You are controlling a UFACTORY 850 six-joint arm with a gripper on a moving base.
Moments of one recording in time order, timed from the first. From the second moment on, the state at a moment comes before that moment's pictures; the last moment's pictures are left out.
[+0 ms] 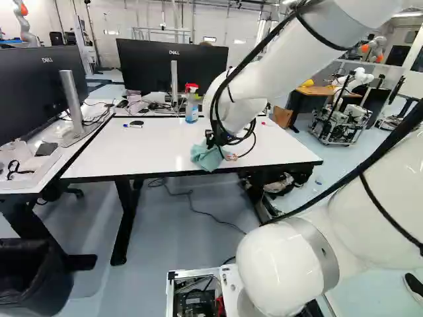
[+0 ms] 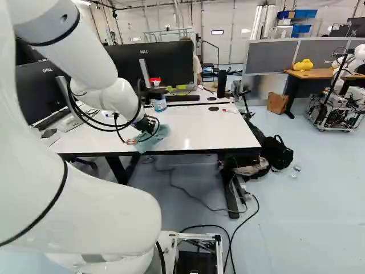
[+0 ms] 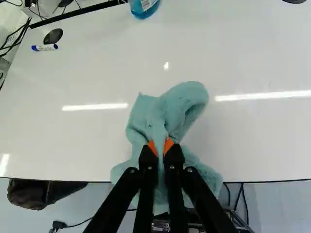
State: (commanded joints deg) arm 10.5 14.7 -28.0 12.9 -5.1 0.0
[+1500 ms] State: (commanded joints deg) arm 2.7 5.6 -41.9 12.9 -5.1 0.0
